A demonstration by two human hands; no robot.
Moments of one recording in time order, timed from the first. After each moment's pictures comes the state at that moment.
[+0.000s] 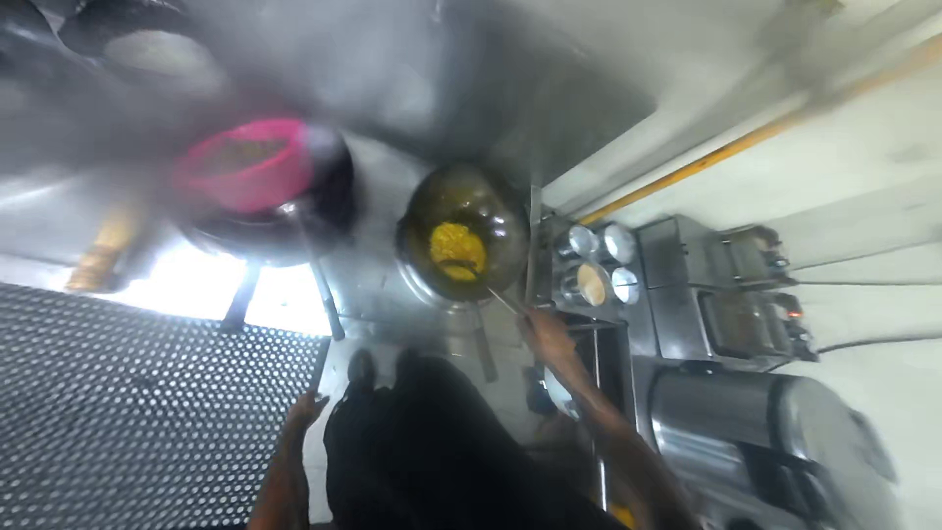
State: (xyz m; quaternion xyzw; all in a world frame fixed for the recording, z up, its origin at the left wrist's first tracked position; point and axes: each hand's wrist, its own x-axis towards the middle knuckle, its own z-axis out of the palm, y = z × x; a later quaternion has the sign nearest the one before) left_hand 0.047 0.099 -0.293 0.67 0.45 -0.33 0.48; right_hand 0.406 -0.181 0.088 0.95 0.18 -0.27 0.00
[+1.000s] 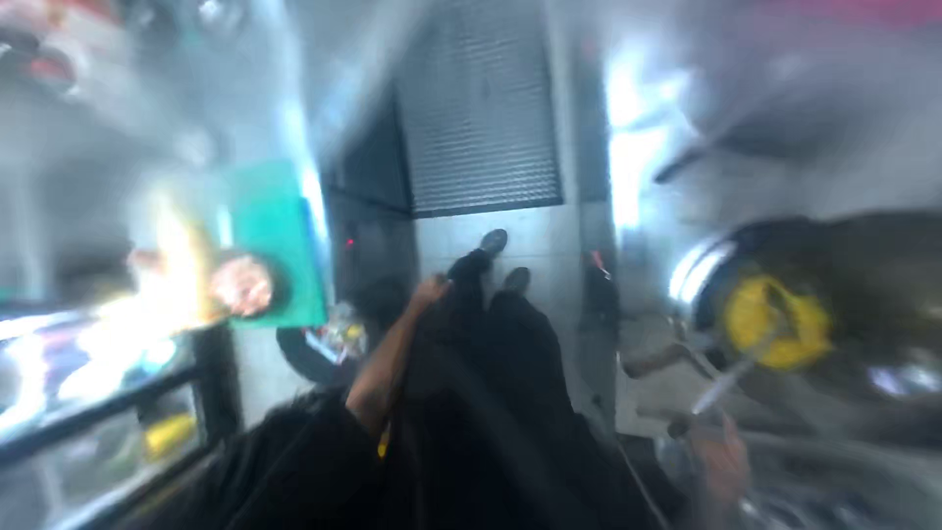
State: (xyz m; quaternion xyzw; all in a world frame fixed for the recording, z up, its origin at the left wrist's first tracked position) left_hand -0.100 -0.261 -0.159 0.34 0.76 -0.04 0.55; right_hand 0.442 -0.301 -0.022 0.88 0.34 -0.34 0.02
